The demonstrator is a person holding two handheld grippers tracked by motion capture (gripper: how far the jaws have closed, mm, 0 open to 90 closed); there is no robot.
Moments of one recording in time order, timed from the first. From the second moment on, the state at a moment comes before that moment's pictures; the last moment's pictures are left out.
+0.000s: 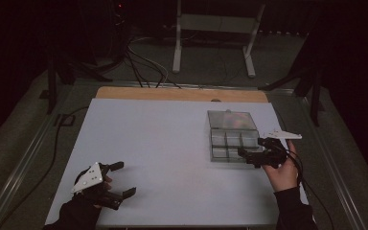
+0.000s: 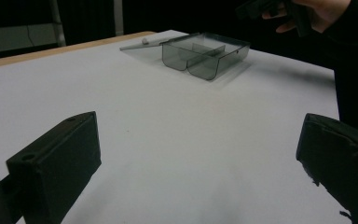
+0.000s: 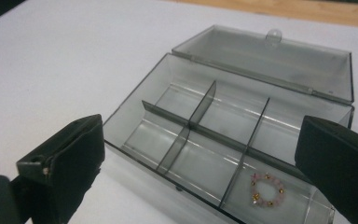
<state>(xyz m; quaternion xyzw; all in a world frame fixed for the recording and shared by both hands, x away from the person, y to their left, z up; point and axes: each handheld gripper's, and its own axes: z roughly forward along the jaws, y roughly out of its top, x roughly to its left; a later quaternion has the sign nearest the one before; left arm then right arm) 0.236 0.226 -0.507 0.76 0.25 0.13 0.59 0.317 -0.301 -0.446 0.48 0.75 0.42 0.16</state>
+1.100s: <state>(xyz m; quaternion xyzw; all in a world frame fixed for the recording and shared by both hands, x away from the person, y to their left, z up) 0.235 0.227 -0.506 0.76 0.25 0.13 0.59 0.256 -0.313 -0.492 0.48 0.77 0.39 0.15</state>
